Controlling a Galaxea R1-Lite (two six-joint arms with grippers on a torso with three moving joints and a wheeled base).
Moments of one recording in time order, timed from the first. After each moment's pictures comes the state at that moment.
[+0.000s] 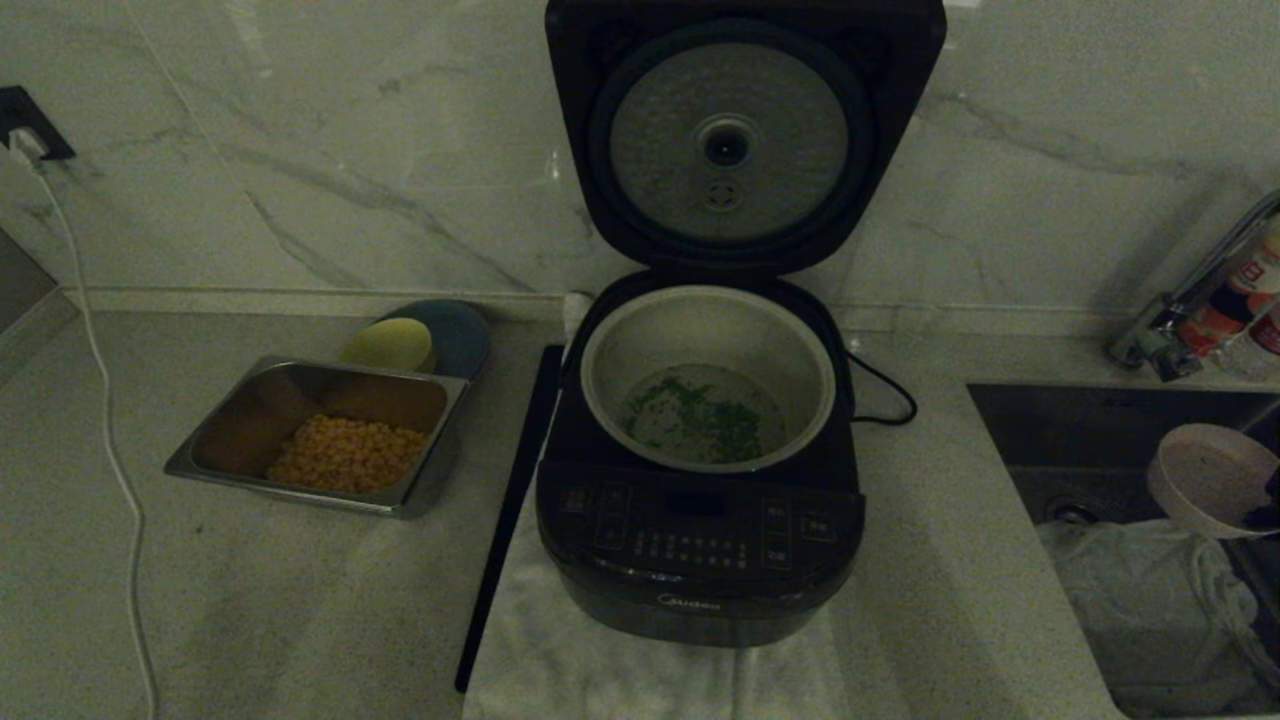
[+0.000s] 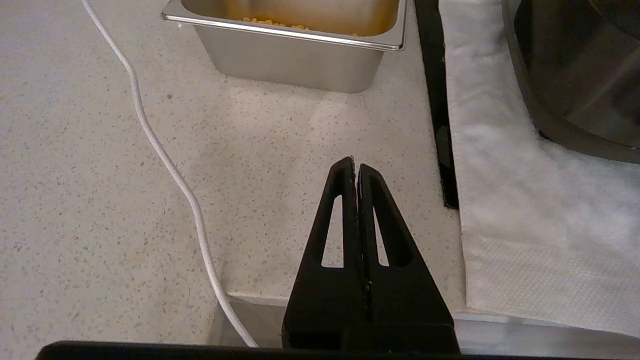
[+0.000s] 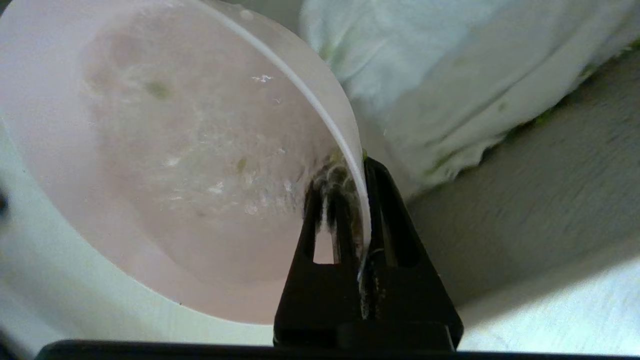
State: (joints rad) left arm -0.02 0.00 -0.01 0.03 0.00 0.00; right arm -0.66 1.93 -1.24 0.25 0.32 0.37
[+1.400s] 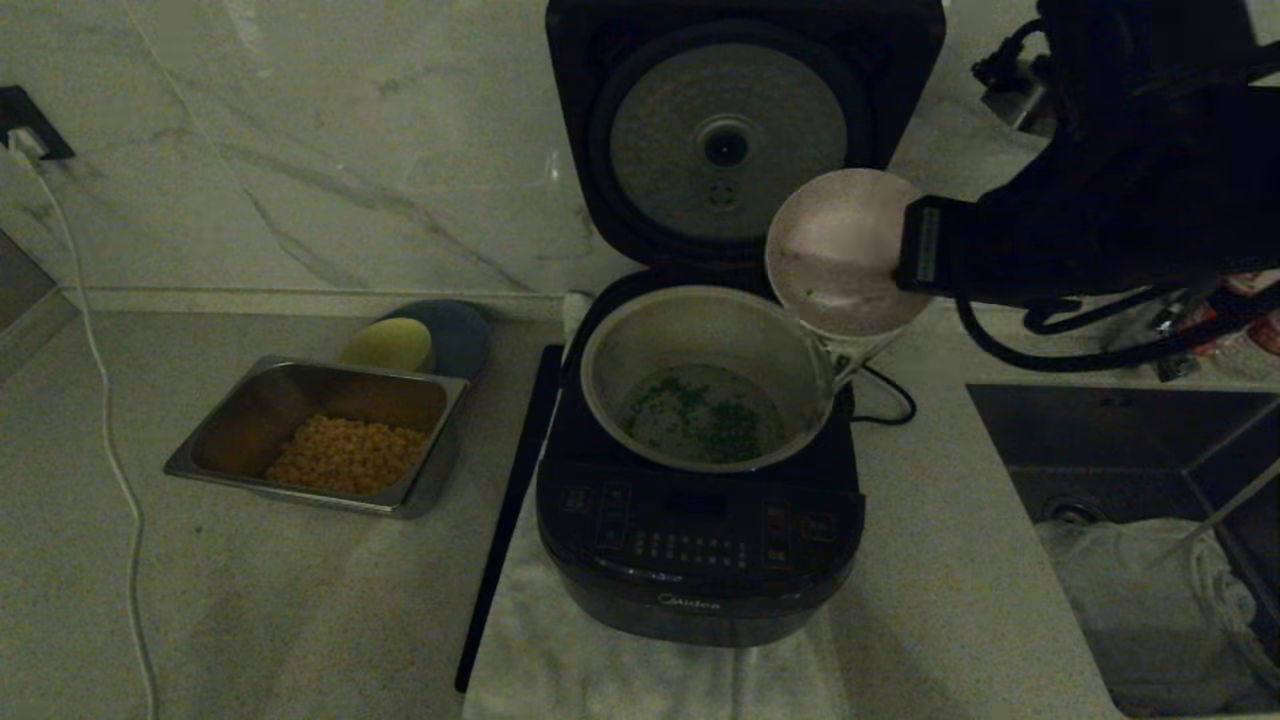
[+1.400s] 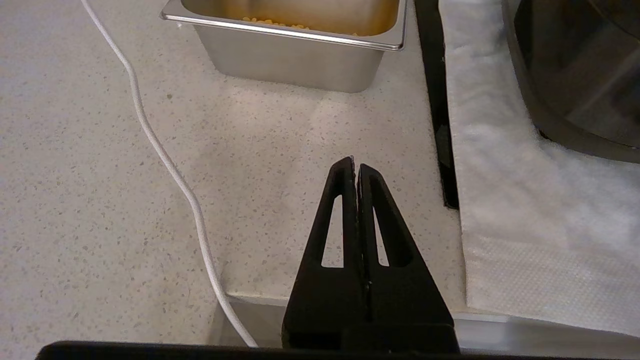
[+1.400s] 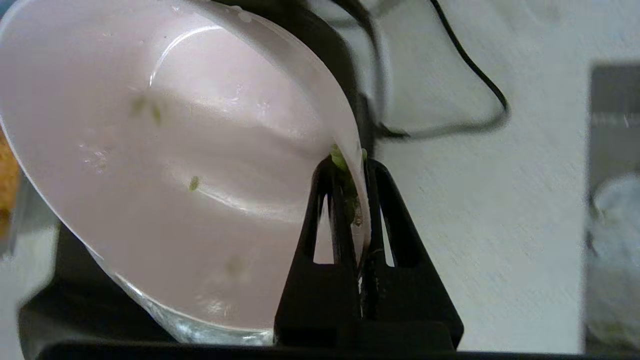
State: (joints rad) left arm -0.02 0.00 -0.01 0.03 0.00 0.00; right arm 0.61 1.73 -1.81 0.55 -0.40 0.44
